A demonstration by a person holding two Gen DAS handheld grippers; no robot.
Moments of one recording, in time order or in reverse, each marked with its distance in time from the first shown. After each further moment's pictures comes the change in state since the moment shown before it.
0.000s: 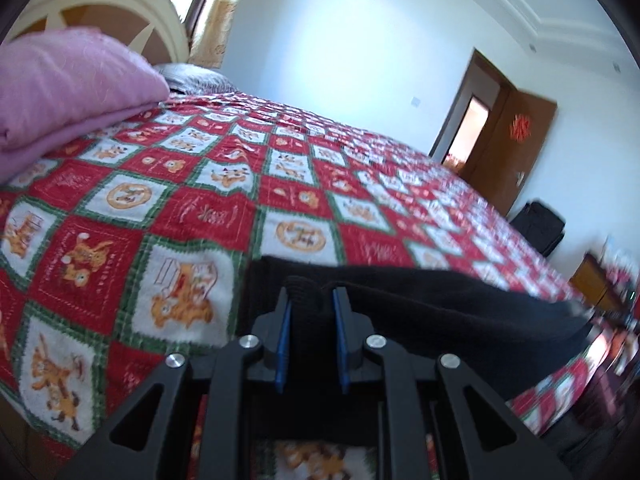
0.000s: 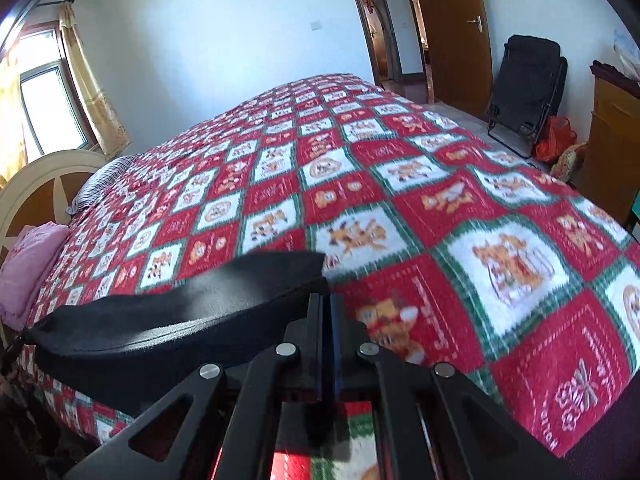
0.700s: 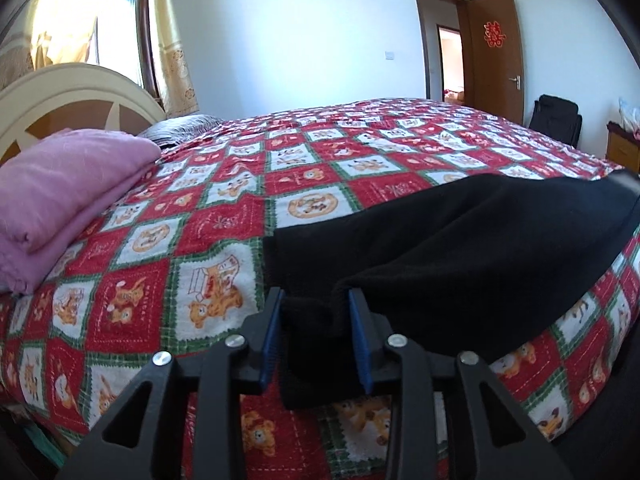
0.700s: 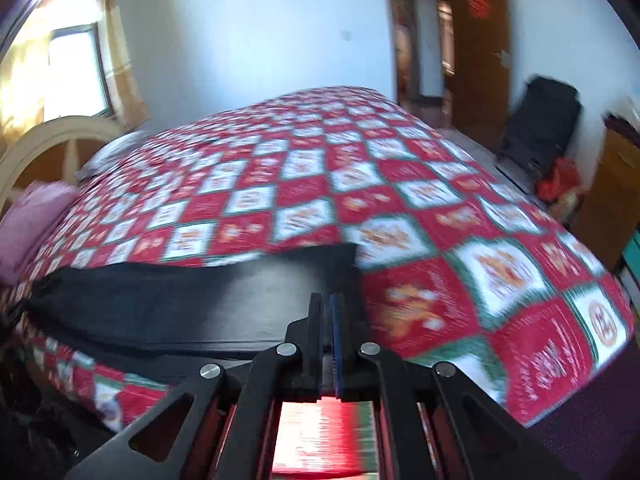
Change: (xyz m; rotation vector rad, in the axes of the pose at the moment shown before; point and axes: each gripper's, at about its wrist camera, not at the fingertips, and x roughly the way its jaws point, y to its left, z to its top) left arm -0.001 -0.023 -0.031 0.389 0.003 0.186; right arm -0.050 0.082 -0.010 -0.243 -0.029 0.032
